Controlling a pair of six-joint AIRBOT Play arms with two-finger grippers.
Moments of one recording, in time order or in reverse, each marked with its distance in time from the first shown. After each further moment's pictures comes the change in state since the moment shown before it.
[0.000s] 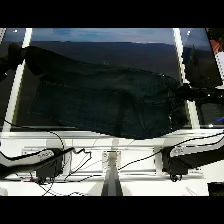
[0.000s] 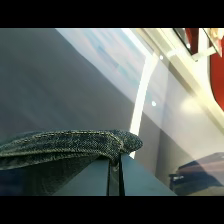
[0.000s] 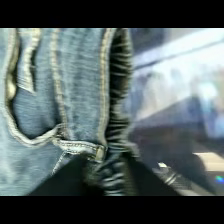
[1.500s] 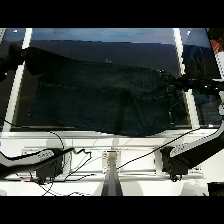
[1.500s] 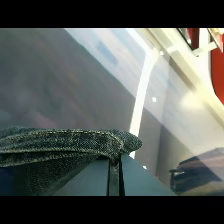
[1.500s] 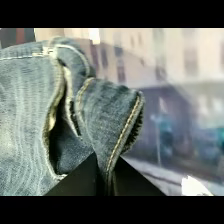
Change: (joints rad) left arm 0.011 0.012 0.000 0.002 -0.037 0.010; right arm 0.020 -0.218 0.260 0.254 0.132 -0.128
